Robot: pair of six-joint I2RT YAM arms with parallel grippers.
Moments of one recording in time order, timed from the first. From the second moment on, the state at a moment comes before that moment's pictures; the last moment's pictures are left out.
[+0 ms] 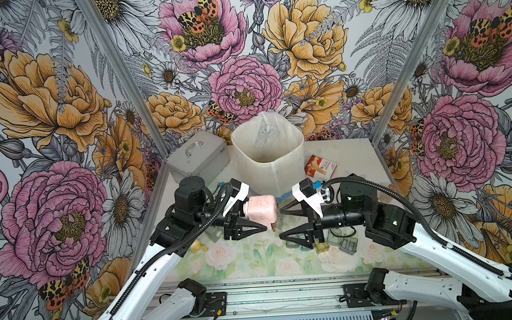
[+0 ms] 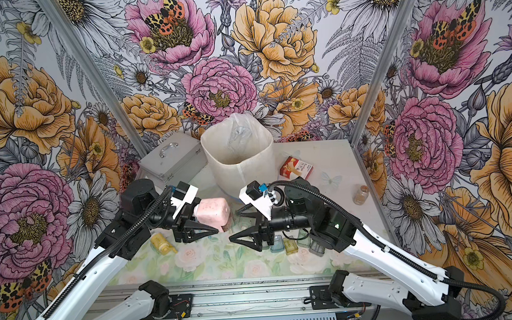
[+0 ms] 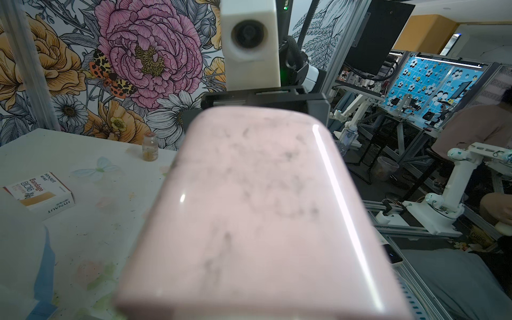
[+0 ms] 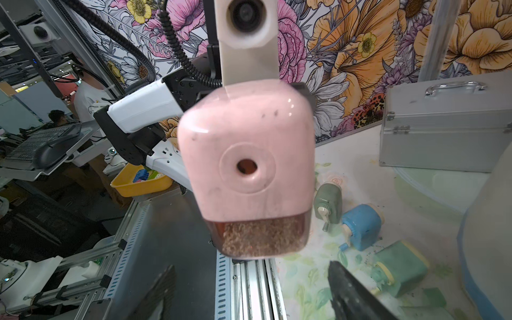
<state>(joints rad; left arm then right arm) -0.48 0.88 0.99 -0.40 1.20 -0.01 0.94 1.00 1.14 -0.43 -0.57 0.14</state>
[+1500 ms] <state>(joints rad) -0.48 0.88 0.99 -0.39 1.22 -0.01 1.02 1.06 1.22 -0.43 -0.44 0.07</state>
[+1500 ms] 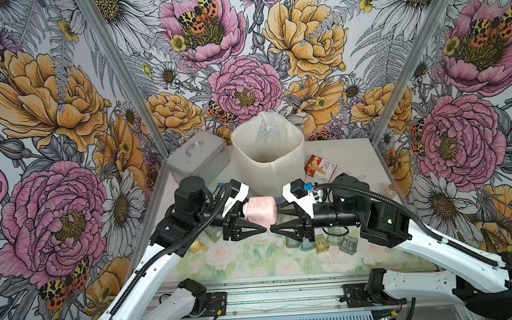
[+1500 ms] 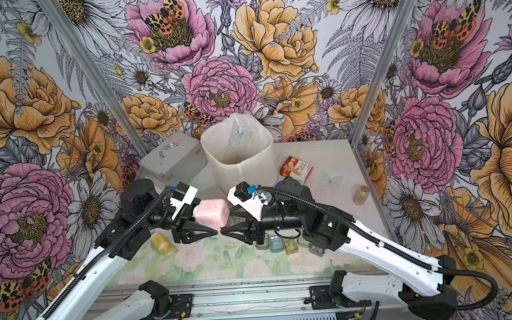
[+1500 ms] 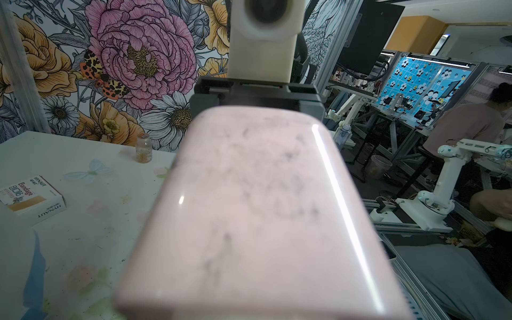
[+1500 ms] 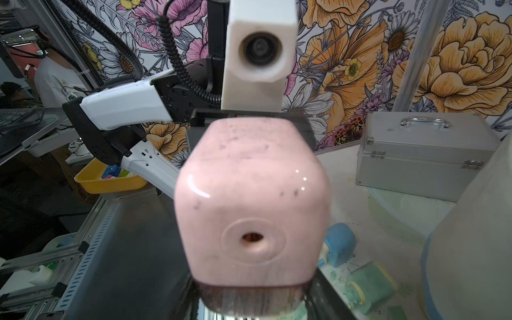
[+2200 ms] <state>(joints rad) -0.42 0.85 0.99 -0.39 1.20 -0.01 0.94 0.94 1.18 -0.46 -0.44 0.12</state>
